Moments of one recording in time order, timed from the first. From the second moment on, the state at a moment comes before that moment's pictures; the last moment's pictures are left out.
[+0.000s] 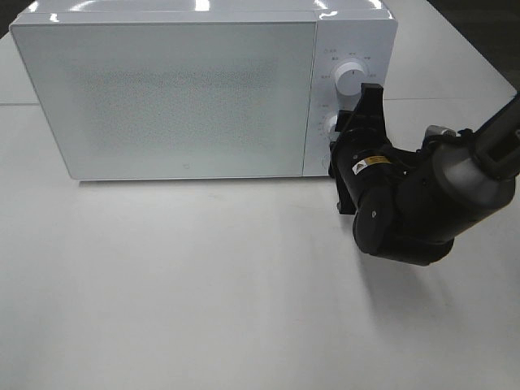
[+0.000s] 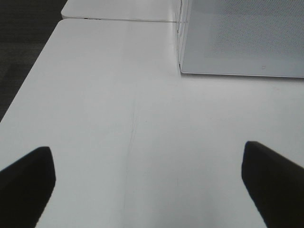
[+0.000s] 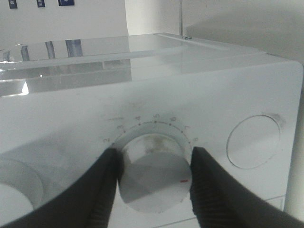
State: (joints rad) left arm 0.04 0.00 -0.50 -0.01 1.04 0.00; right arm 0.60 2.06 -0.77 0.70 -1.17 1.38
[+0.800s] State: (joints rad) left arm 0.04 0.00 -0.50 -0.01 1.04 0.00; right arm 0.62 2.04 -0.77 0.69 -1.17 1.19
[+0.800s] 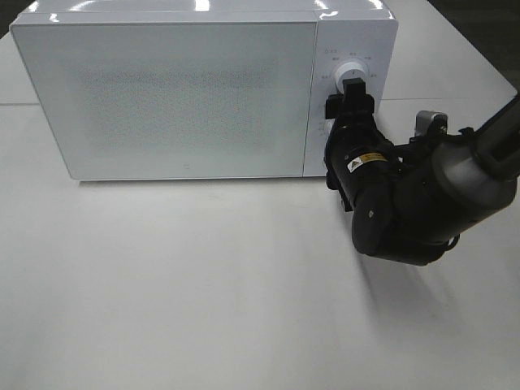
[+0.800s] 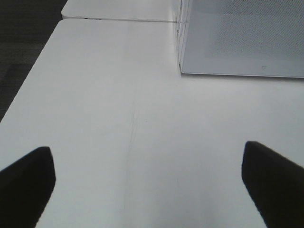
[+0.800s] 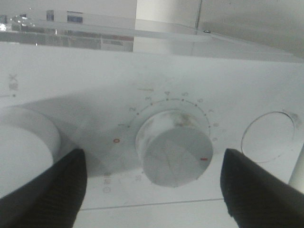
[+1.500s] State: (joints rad) left arm 0.04 0.00 -0.50 -0.01 1.04 0.00; right arm 0.59 1.81 -0.70 0.58 -0.57 0.55
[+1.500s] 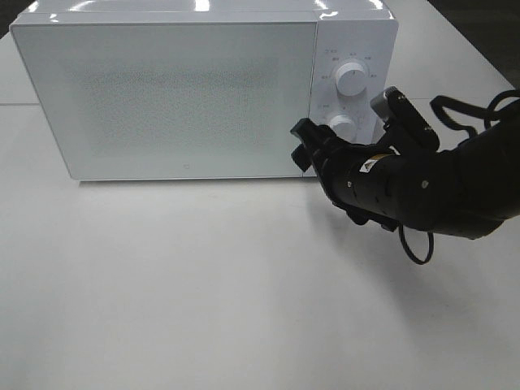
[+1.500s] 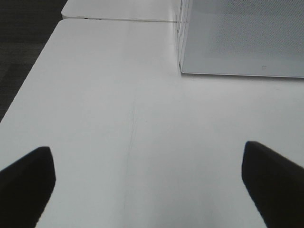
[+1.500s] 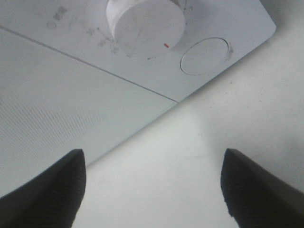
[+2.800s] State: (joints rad) left arm 0.04 0.00 -0.50 -0.01 1.04 0.00; right arm 0.45 1.19 -0.72 0.10 0.59 0.08
